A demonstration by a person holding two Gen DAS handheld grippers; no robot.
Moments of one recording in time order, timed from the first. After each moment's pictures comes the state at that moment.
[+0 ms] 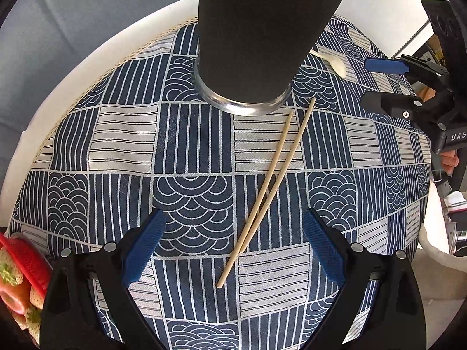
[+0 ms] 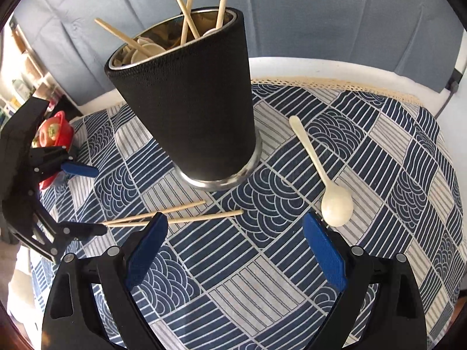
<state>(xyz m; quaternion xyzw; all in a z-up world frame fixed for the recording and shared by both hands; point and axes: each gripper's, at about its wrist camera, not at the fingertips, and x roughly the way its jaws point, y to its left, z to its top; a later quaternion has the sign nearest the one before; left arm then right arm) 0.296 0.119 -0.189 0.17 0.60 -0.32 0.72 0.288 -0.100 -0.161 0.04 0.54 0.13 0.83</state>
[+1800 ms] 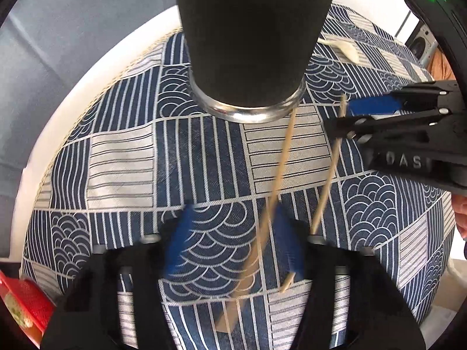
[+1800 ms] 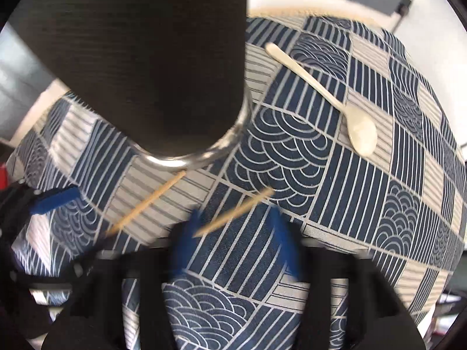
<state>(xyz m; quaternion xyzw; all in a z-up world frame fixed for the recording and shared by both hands) 0.291 0.099 -0.213 0.23 0.55 -0.31 0.74 0.307 -0.023 -0.221 0.09 0.62 -0.06 0.77</state>
